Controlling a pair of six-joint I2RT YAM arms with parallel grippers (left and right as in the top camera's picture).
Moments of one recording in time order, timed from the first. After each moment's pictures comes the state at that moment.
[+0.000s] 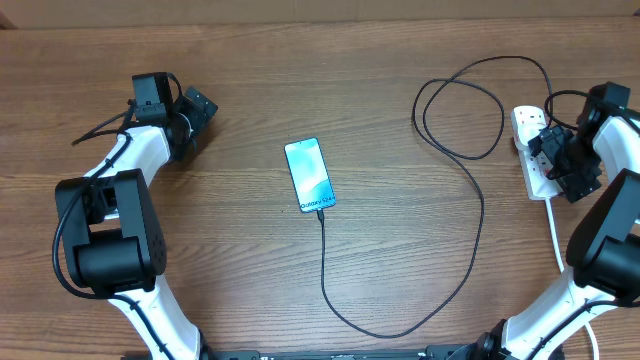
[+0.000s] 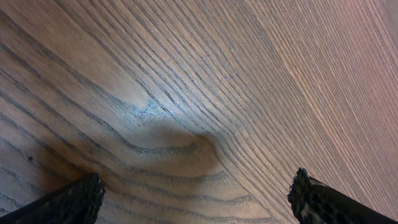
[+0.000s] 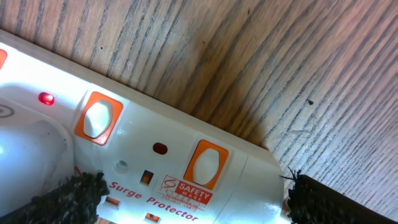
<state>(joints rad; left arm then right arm) 0.14 2.04 1.29 -0.22 0.13 -0.80 -0.43 2.03 1.45 -0.87 0.06 0.64</state>
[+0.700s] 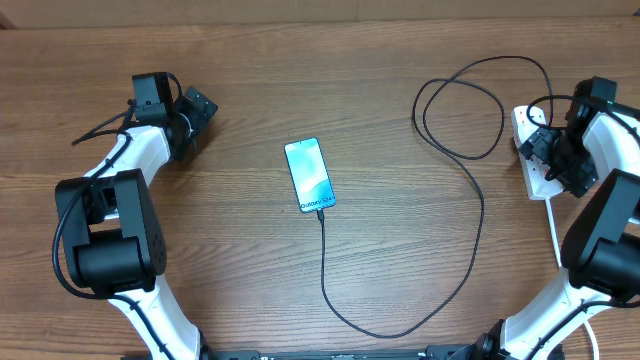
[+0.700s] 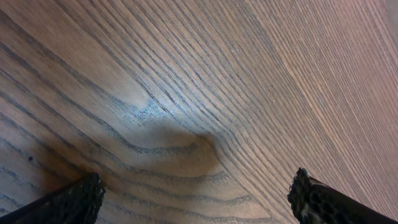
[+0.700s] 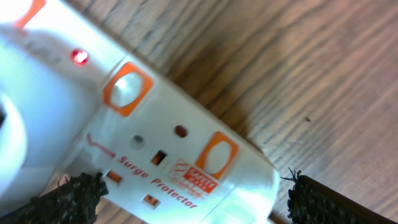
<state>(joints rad) 0.14 2.04 1.29 -0.22 0.13 -0.80 -0.39 2.01 1.45 -0.89 0.13 0.42</state>
